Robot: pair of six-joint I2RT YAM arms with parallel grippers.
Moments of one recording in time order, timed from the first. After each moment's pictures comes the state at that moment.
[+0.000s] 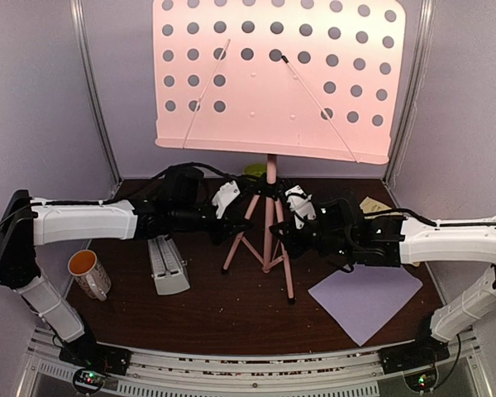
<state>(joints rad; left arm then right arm) -0.81 1.61 1.10 0.04 0.32 0.25 1.01 1.38 0.97 -0.04 0.24 0.21</state>
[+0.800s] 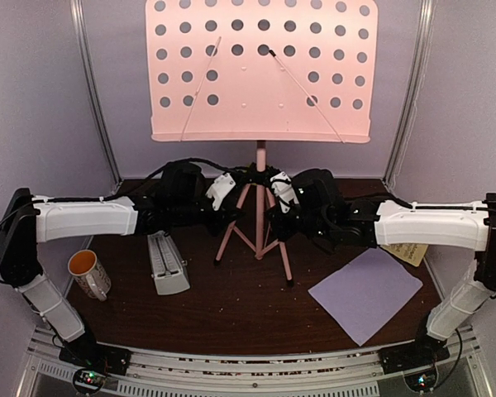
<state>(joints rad) -0.78 1.62 1.12 0.04 0.16 0.26 0.95 1.56 1.16 -0.09 0.29 0.10</state>
